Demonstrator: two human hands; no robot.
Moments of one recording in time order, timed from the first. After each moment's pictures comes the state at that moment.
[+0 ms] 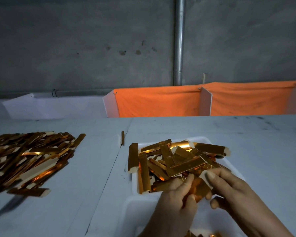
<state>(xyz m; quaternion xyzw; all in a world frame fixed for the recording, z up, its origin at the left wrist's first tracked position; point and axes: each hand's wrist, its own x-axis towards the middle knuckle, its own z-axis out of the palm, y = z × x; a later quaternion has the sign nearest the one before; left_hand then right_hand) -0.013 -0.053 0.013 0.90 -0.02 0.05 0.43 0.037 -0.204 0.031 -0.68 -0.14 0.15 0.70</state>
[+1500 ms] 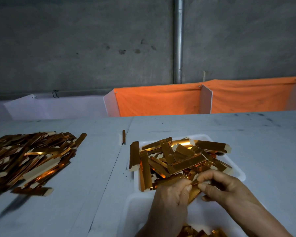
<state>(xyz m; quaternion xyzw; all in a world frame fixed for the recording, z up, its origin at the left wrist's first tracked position) -0.016 -0.047 0.003 0.91 -0.04 0.15 0.39 0.040 -0.201 0.019 -0.75 -0.19 0.13 0.62</state>
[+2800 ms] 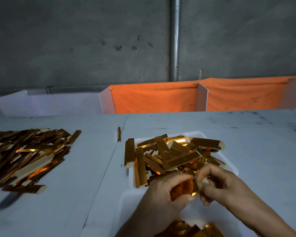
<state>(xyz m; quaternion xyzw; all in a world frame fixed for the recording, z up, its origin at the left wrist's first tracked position) -0.023 -0.032 0.019 0.88 -0.09 0.02 0.46 0.035 -0.213 0.035 -0.76 -0.24 0.16 0.59</state>
